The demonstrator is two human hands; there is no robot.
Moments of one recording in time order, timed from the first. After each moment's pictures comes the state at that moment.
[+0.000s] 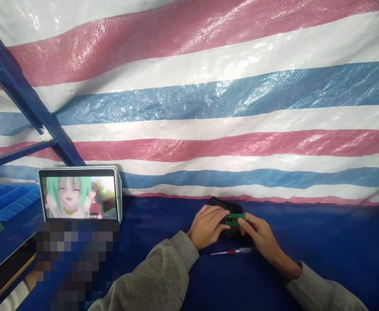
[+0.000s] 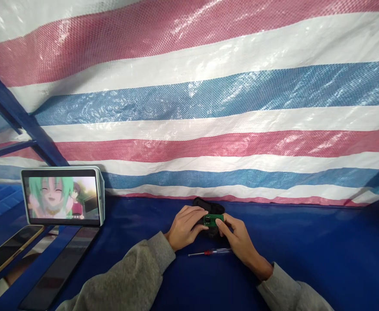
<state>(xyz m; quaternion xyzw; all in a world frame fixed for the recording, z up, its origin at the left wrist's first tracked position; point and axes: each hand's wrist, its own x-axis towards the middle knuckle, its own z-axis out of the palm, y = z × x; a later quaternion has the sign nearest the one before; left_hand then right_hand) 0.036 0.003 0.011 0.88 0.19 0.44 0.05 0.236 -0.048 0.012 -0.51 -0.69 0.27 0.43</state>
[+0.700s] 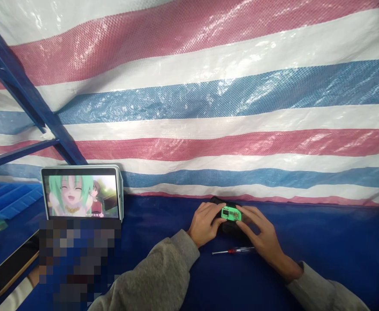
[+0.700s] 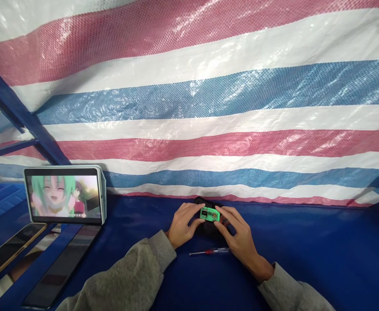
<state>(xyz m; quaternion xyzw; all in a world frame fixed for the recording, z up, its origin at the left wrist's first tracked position) 0.033 0.005 0.004 0.84 0.25 0.48 0.10 0.236 -0.048 0.002 -0.49 -0.71 0.13 0.49</state>
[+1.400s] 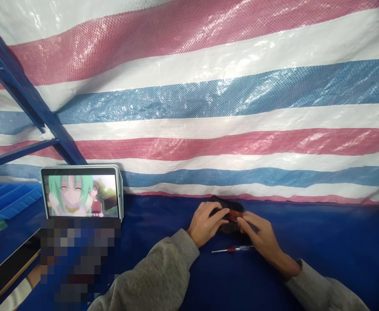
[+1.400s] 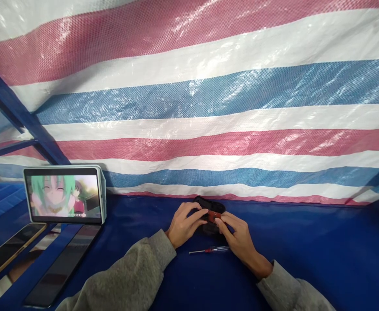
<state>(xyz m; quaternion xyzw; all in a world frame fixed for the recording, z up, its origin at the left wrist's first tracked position) 0.032 0.004 0.006 0.86 0.24 0.44 0.00 0.233 -0.050 0.010 -0.50 -0.73 0.16 0.45</state>
